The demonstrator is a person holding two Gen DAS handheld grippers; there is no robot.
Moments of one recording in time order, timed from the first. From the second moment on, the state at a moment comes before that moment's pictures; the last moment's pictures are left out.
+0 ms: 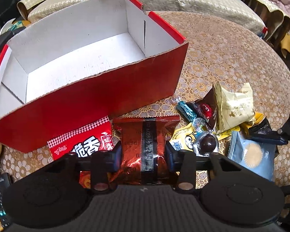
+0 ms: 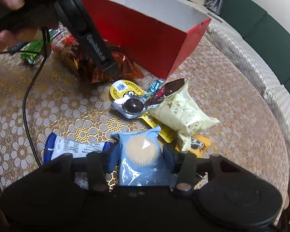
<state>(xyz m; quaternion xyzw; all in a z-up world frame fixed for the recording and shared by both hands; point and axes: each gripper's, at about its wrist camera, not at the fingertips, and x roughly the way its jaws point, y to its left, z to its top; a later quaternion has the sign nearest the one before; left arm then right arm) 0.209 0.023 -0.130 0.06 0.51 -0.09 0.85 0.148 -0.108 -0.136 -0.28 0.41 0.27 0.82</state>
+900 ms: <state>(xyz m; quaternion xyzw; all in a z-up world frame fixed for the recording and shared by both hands) 0.147 0.041 -0.036 0.02 0.43 -0.07 0.90 0.130 -0.117 -0.032 -0.11 0.36 0.21 0.90</state>
